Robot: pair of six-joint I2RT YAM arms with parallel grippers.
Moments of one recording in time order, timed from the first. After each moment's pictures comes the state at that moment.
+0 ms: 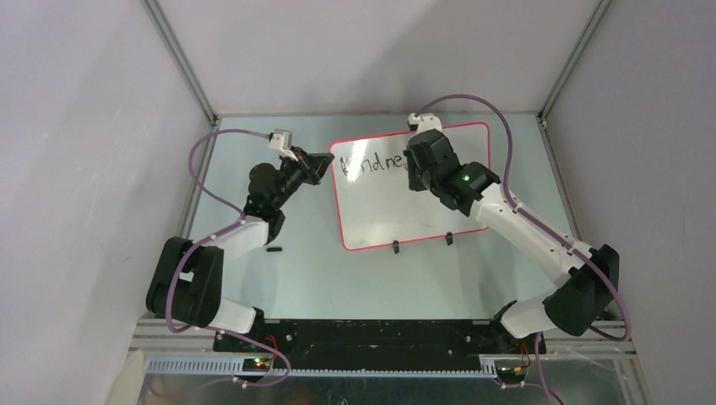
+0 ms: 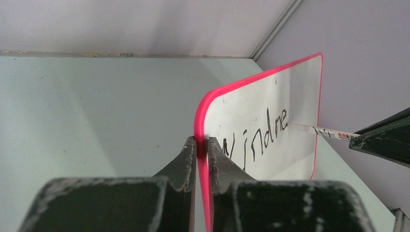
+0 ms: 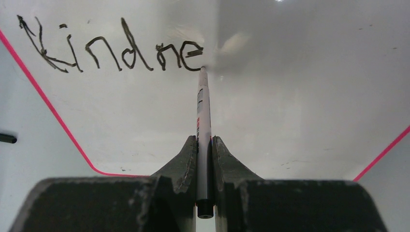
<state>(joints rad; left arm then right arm) -0.28 1.43 0.66 0.84 0.34 -0.50 0.70 1.44 1.38 -0.60 0.35 0.31</state>
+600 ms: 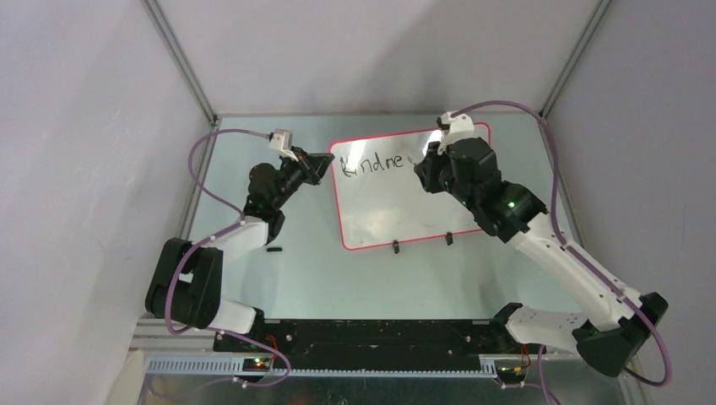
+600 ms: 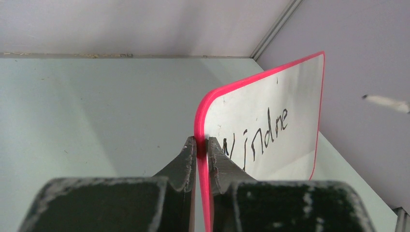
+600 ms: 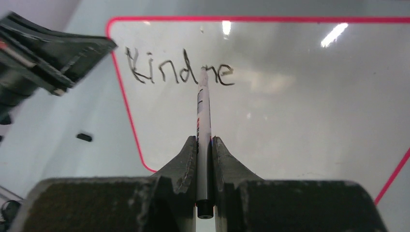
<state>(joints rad) -0.28 1.42 0.66 0.84 0.34 -0.49 0.69 1.18 1.27 -0.50 0.24 0.31</state>
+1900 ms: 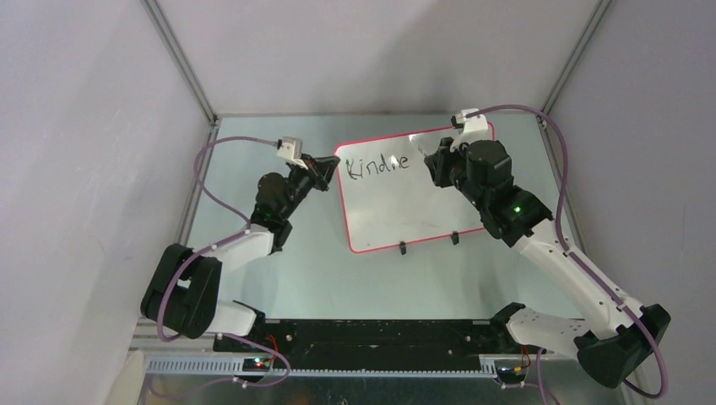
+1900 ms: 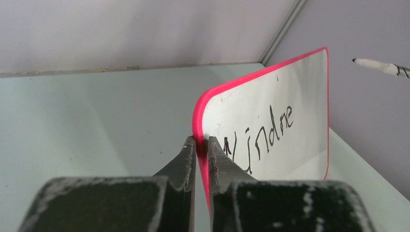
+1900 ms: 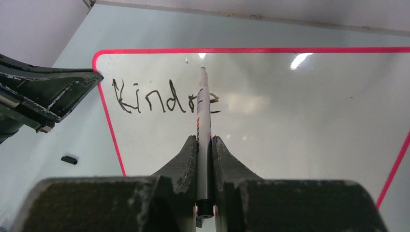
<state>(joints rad) -0.38 1.37 0.61 0.88 0.20 -0.39 0.60 1.10 1.16 -0.32 0.19 0.24</state>
